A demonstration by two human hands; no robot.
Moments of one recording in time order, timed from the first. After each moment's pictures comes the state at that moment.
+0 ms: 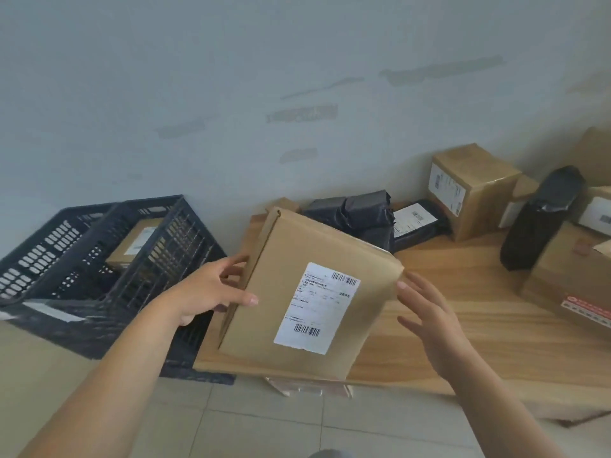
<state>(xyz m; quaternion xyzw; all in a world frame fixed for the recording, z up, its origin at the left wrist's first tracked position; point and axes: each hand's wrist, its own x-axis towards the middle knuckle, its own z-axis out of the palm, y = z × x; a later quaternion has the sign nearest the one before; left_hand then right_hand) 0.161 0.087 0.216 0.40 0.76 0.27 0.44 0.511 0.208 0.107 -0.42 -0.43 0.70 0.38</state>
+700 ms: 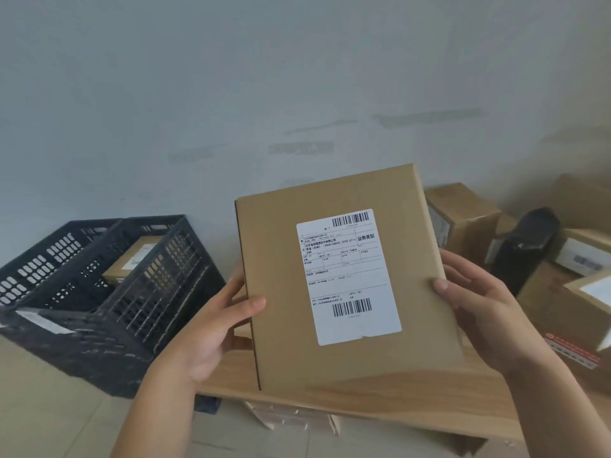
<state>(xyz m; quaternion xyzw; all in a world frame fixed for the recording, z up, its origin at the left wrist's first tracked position) 0.271 0.060 0.235 0.36 0.64 0.51 0.46 0.595 0.245 0.194 -0.24 -0.54 0.70 0.41</state>
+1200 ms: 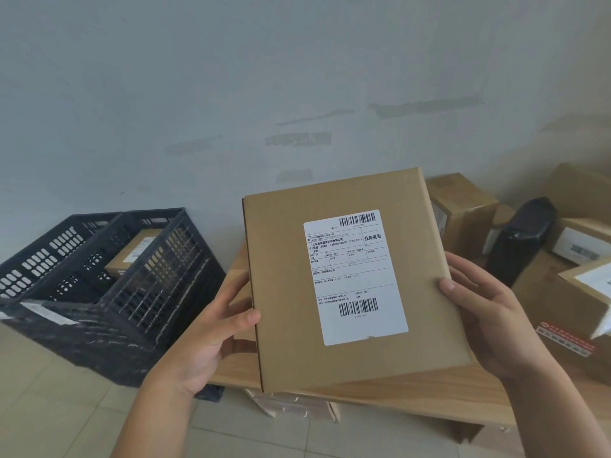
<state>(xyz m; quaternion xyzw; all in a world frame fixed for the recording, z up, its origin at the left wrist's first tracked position) 0.286 0.043 0.224 0.40 0.61 0.50 0.47 0.612 0.240 0.173 -0.27 -0.48 0.72 0.43</state>
